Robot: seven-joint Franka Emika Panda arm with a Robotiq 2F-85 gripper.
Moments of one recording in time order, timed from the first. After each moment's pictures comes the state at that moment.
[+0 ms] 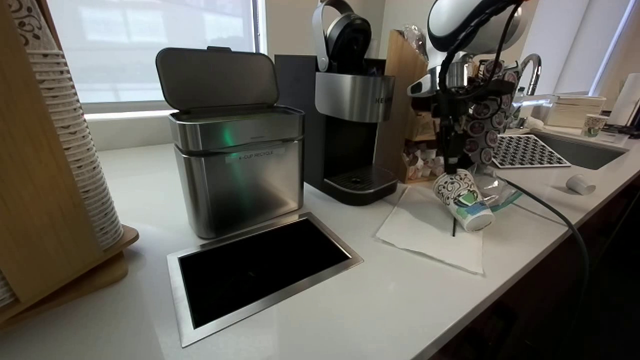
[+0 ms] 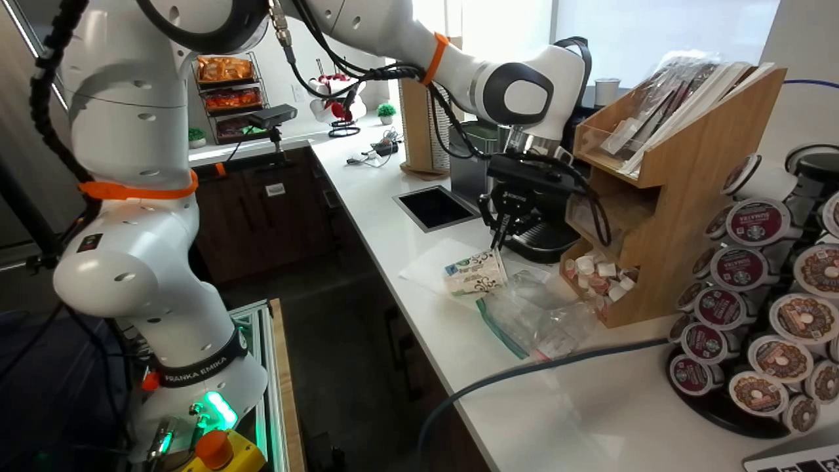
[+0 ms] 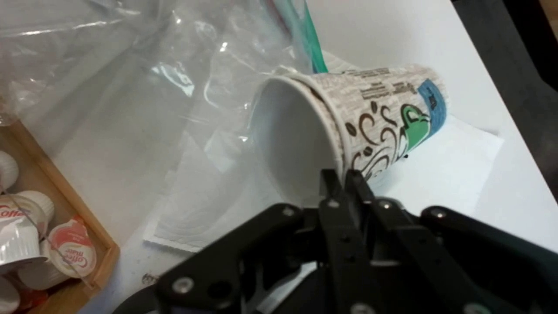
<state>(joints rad) -0.11 0.32 -0.02 -1.80 0.00 1.84 -0.99</state>
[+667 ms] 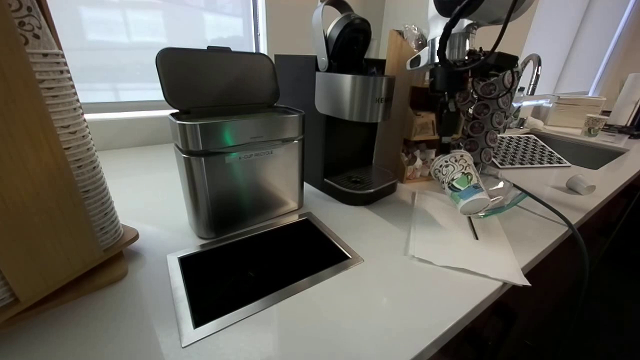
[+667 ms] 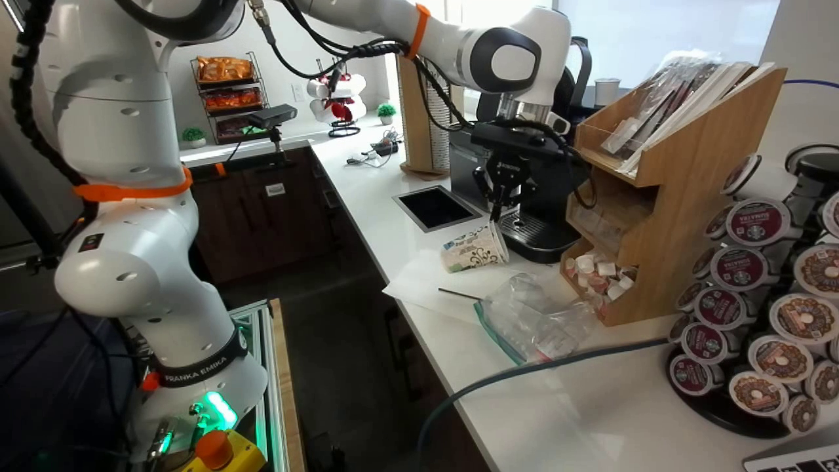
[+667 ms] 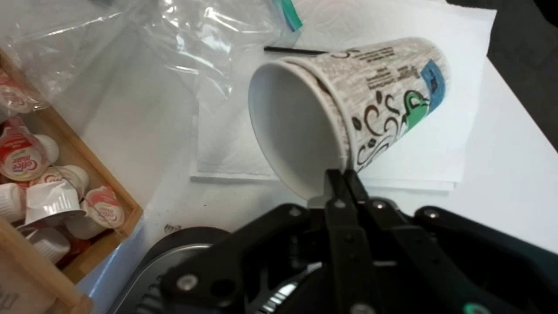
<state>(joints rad) -0.09 0.24 0.00 -1.80 0.02 1.83 -0.82</state>
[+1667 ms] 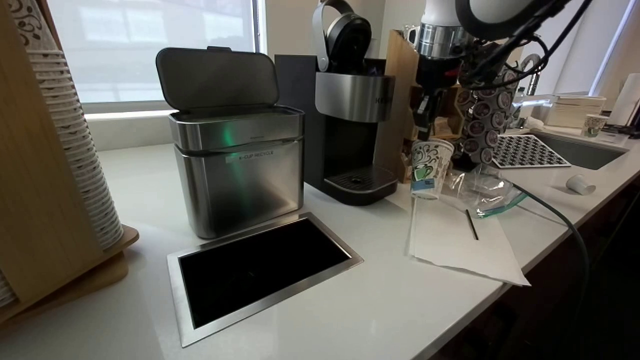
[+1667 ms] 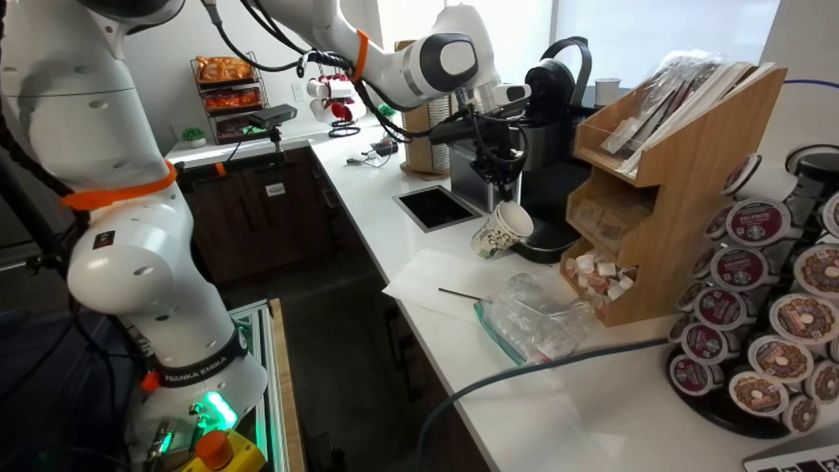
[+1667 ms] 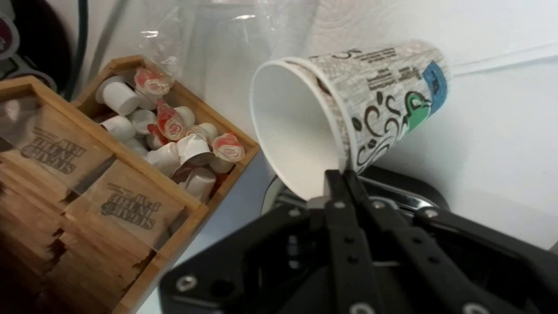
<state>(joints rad) 0.03 0.05 0.02 -2.08 -0.37 2.29 -0.06</state>
